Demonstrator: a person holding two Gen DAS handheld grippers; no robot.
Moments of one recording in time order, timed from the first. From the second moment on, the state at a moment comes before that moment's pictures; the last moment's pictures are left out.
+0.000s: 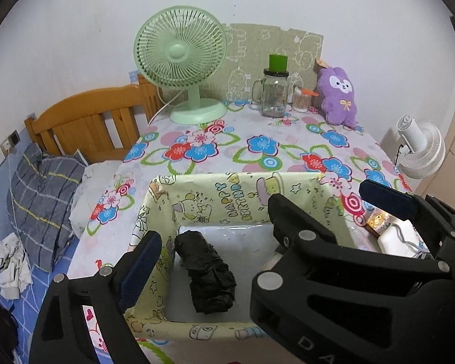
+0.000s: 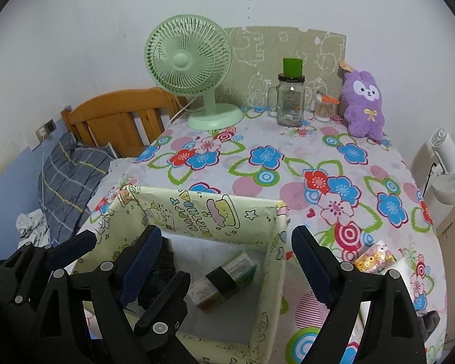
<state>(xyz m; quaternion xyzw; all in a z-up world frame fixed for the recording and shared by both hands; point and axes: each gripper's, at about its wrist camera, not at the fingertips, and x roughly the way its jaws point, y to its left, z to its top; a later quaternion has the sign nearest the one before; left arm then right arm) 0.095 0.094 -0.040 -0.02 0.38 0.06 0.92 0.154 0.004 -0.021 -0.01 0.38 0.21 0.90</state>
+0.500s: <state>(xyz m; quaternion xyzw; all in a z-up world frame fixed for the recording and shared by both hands) 0.073 0.064 -0.005 -0.01 0.32 0.06 0.94 0.130 -0.029 0.017 -0.01 0.33 0.21 0.92</state>
